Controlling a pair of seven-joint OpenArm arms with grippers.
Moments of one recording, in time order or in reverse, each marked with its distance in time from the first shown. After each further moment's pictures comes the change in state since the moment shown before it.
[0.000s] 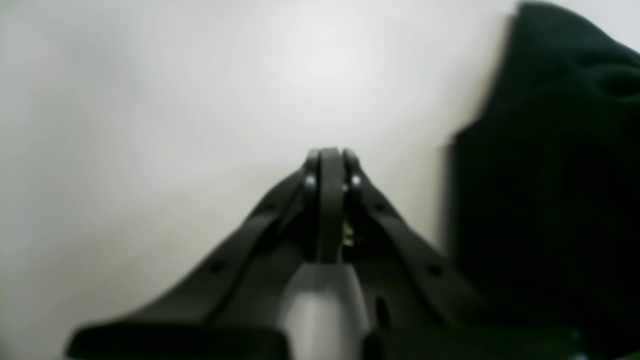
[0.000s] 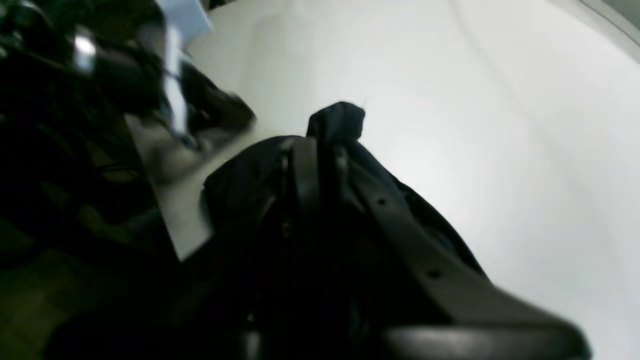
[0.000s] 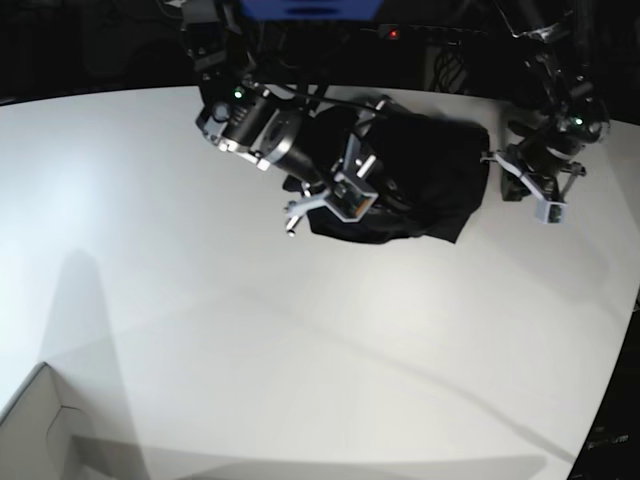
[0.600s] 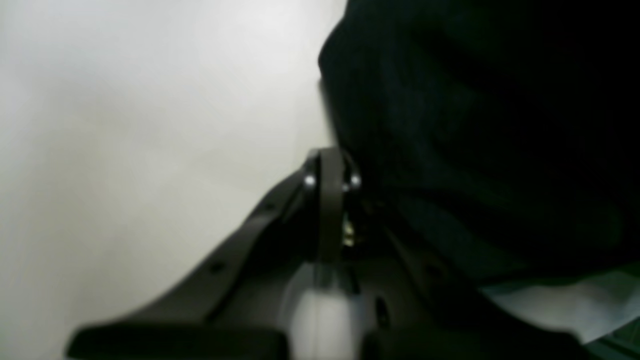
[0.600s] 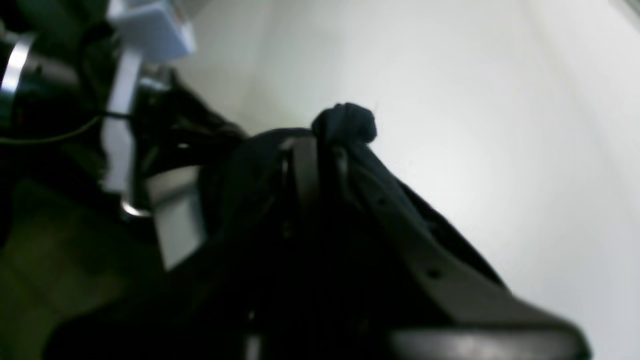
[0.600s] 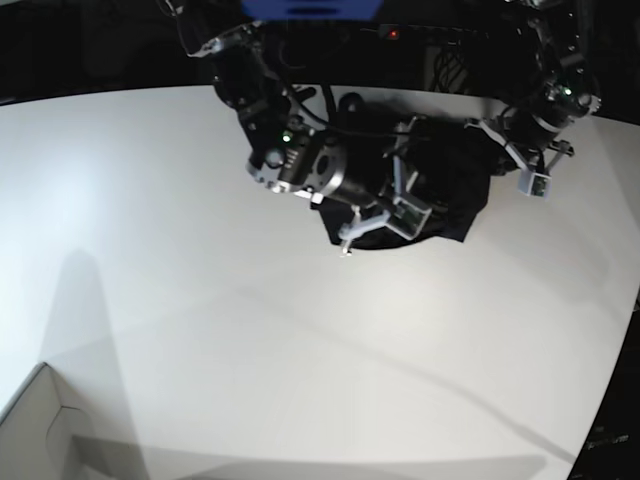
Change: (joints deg) left arm 8.5 0.0 3.8 6.3 -1.3 -0.2 -0.9; right arm 11.8 -1.4 -8.9 -14.0 0.0 0.0 -2.2
